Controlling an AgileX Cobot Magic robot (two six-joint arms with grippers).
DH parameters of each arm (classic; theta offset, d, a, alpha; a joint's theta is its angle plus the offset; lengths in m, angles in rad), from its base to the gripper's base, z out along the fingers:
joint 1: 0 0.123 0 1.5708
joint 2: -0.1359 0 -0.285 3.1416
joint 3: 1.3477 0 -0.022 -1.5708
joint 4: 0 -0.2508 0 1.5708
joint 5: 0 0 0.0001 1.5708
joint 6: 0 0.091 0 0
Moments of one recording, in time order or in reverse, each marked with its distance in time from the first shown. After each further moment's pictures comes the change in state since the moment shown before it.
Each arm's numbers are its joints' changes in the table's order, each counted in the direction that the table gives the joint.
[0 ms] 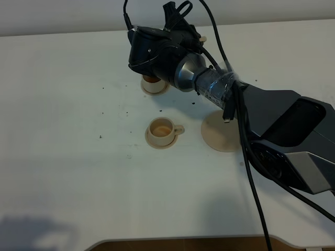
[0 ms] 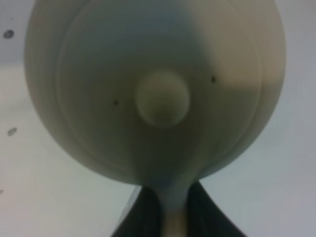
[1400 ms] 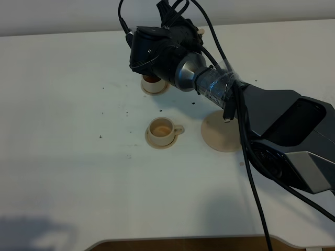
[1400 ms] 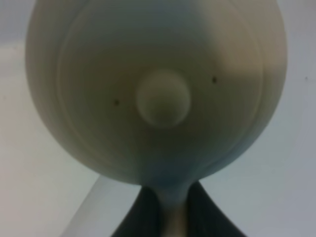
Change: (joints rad) left arm 0.000 0.000 0.000 -0.033 0.000 0.000; right arm 0.000 0.000 0.000 0.052 -0.044 -0.116
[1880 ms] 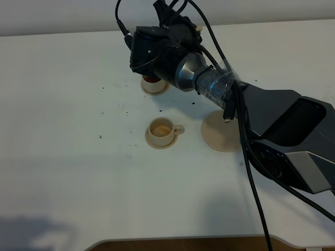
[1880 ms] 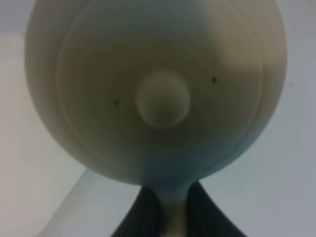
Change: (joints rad) left arm 0.000 0.000 0.000 -0.010 0.000 0.000; right arm 0.000 0.000 0.000 0.026 -0.021 -0.045
